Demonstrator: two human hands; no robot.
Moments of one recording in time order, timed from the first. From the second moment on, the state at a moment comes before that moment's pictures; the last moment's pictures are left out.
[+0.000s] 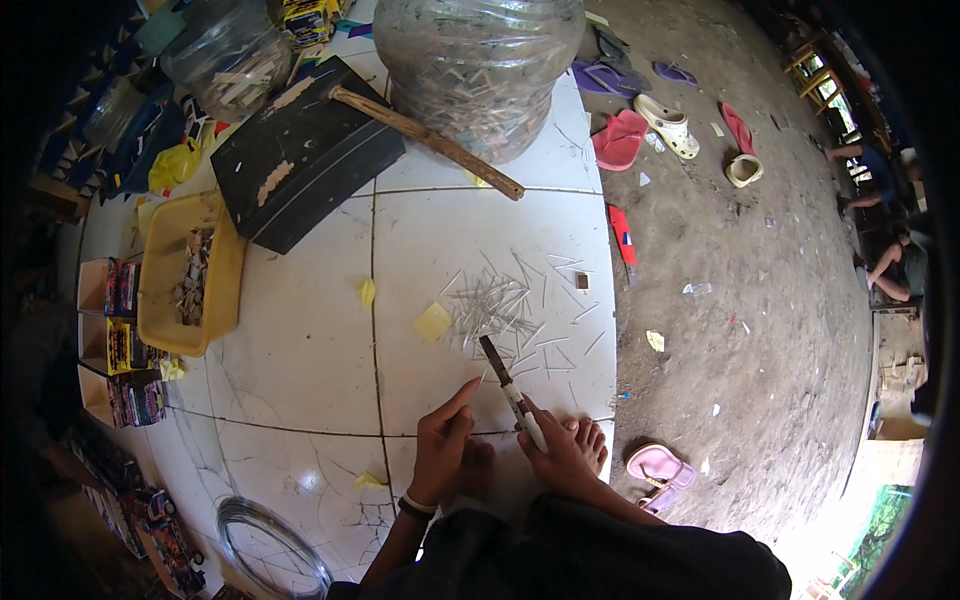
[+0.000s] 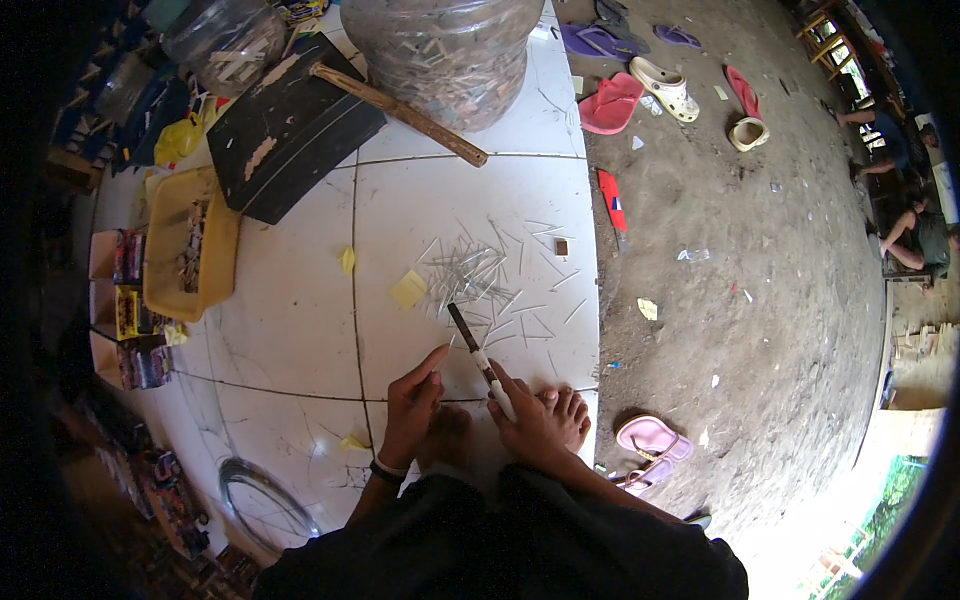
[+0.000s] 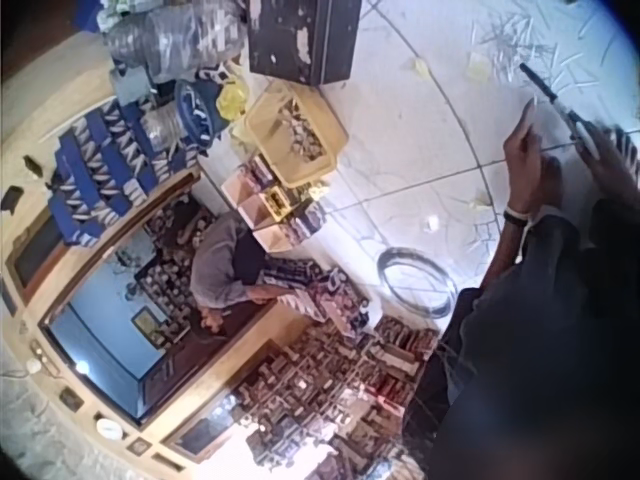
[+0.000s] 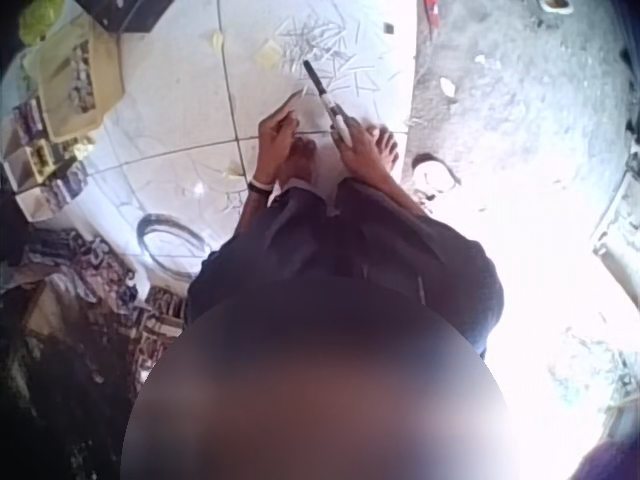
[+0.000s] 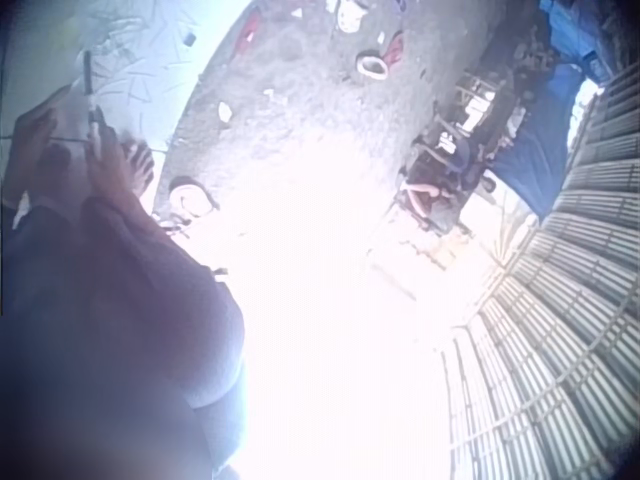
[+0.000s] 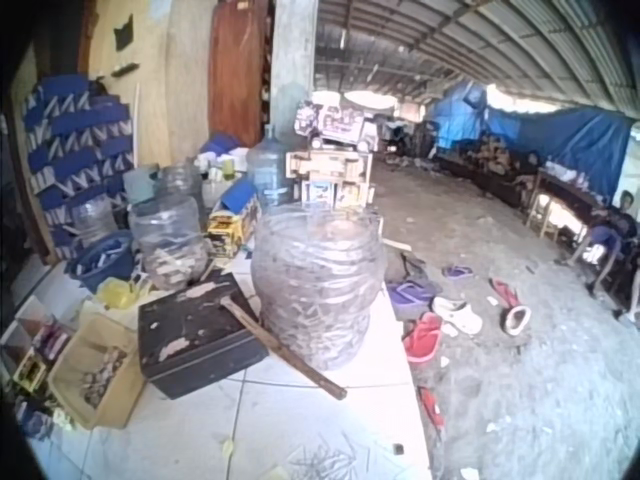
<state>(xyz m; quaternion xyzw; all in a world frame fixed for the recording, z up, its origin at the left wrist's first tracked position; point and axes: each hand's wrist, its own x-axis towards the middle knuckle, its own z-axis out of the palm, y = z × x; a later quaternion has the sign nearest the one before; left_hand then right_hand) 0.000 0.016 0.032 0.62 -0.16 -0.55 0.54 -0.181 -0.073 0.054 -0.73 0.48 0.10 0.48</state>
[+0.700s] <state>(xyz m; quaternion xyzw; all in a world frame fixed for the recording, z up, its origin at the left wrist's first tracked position) -0.012 -0.008 0.011 0.63 -0.18 -0.50 0.56 -0.180 -0.064 0.040 -0.76 0.50 0.20 0.36</state>
